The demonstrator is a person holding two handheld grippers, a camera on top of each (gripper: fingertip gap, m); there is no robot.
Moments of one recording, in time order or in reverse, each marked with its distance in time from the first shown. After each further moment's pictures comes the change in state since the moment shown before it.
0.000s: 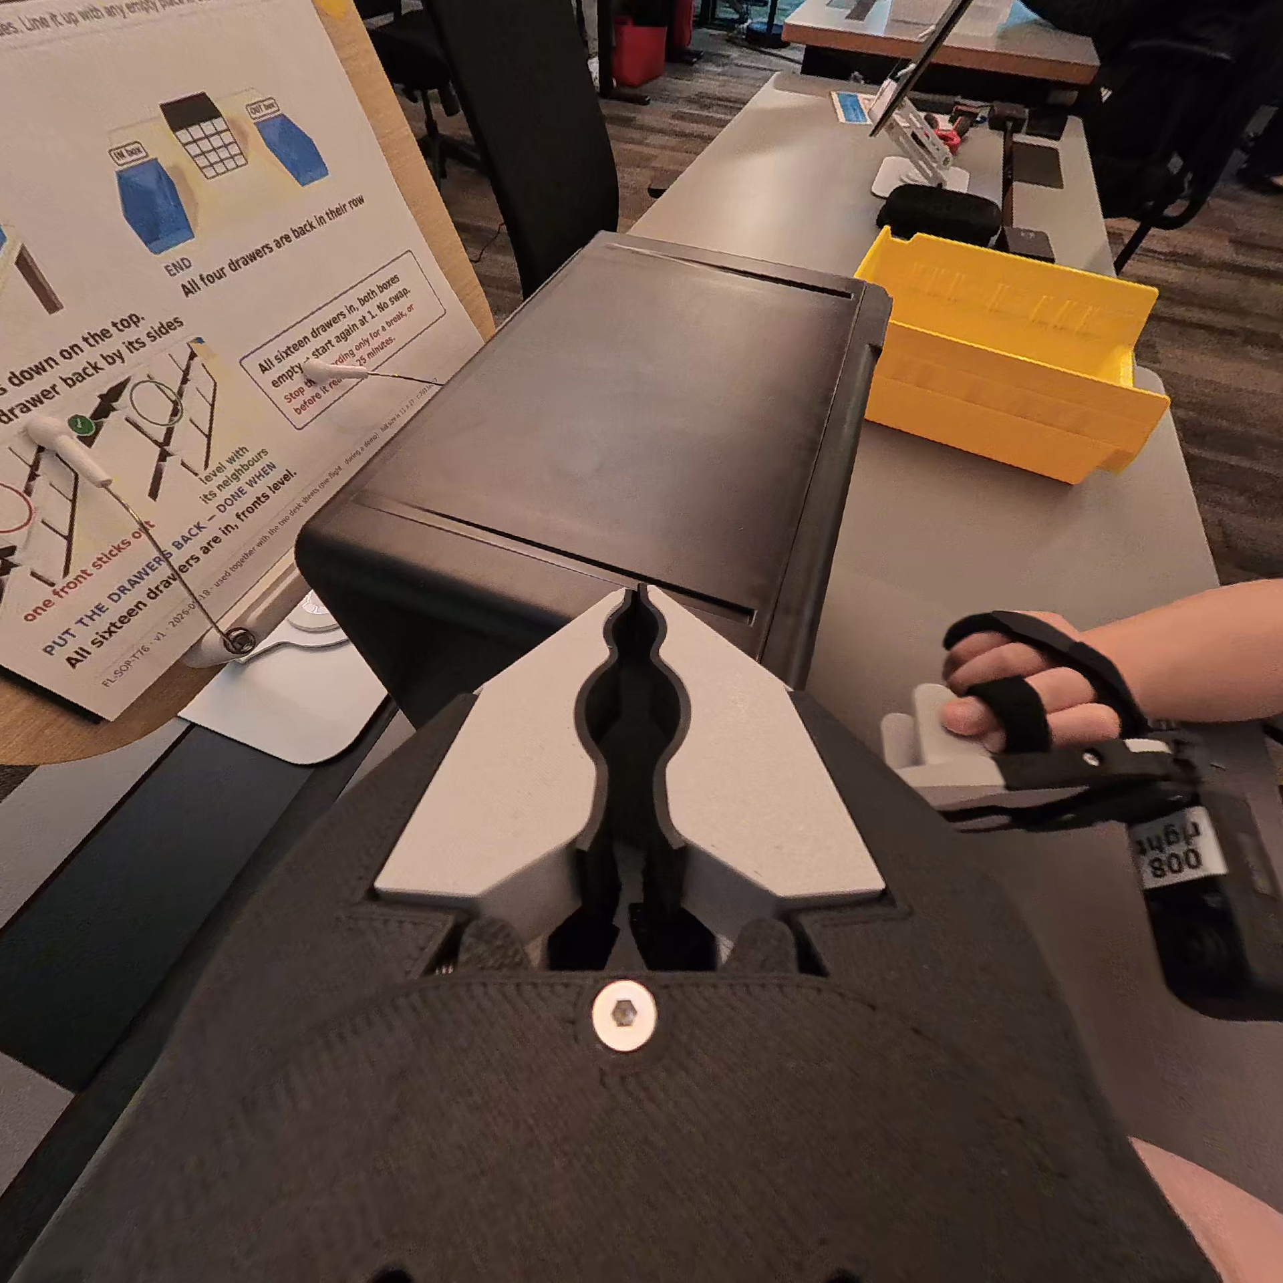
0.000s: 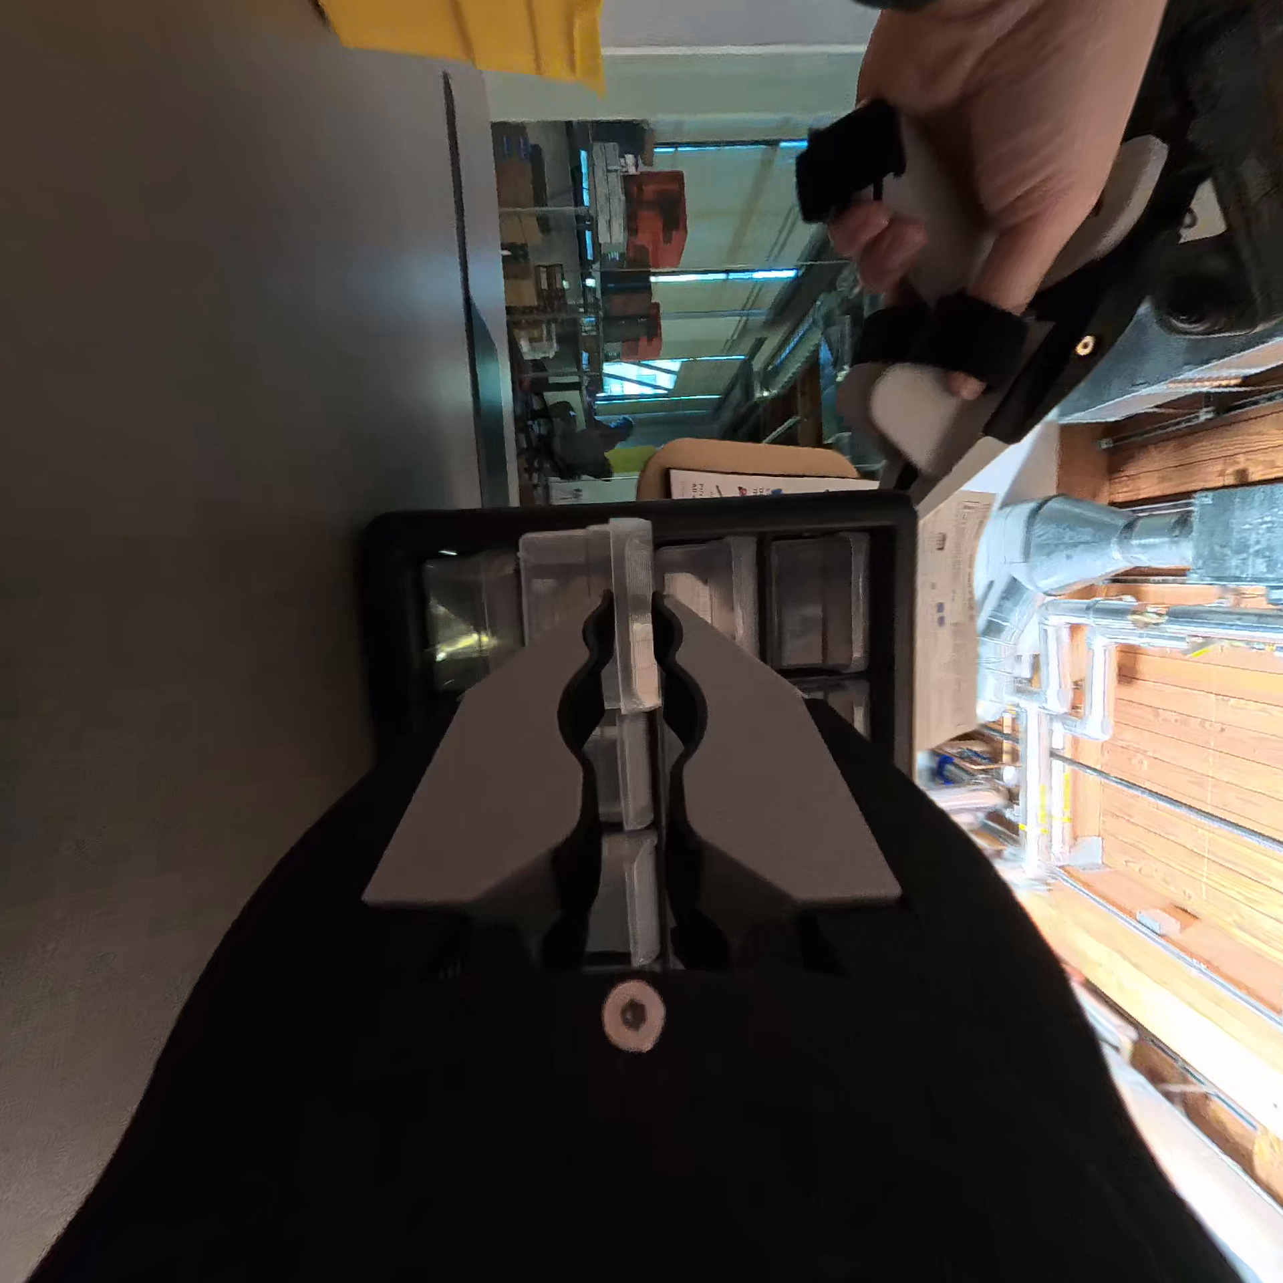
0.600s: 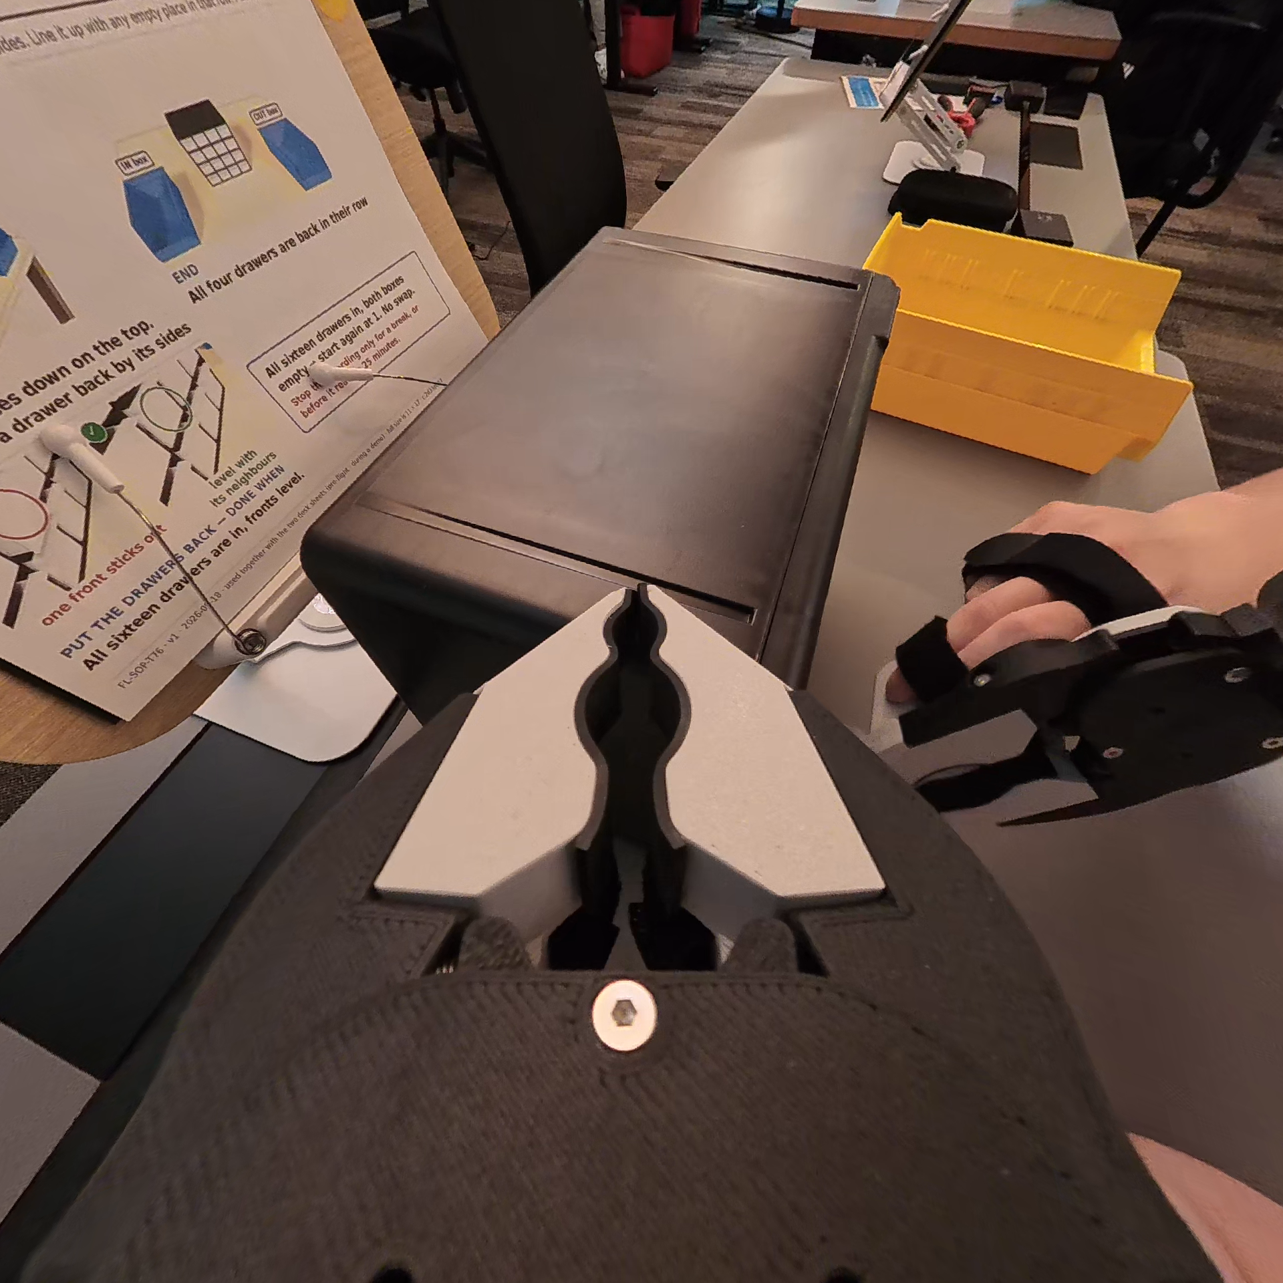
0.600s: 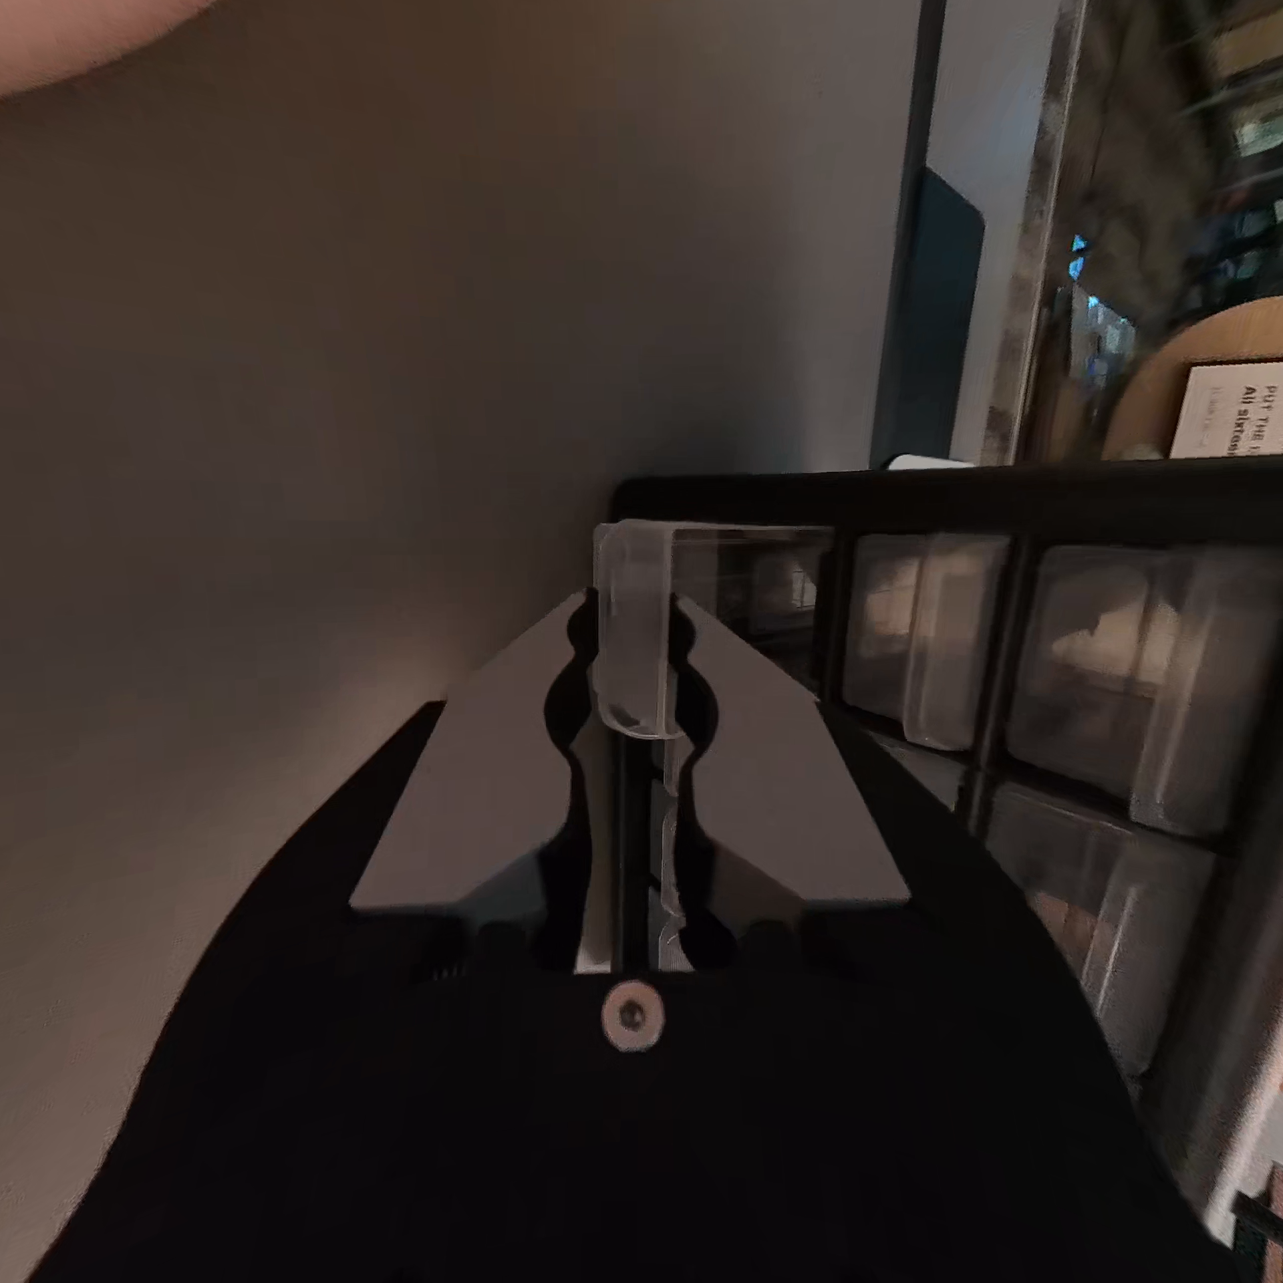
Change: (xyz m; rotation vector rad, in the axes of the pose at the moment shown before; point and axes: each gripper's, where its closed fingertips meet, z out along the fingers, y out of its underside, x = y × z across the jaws) left arm 0.000 0.000 0.000 -0.009 -0.018 0.022; right arm -0.026 0.006 0.004 -0.150 -0.899 0.310
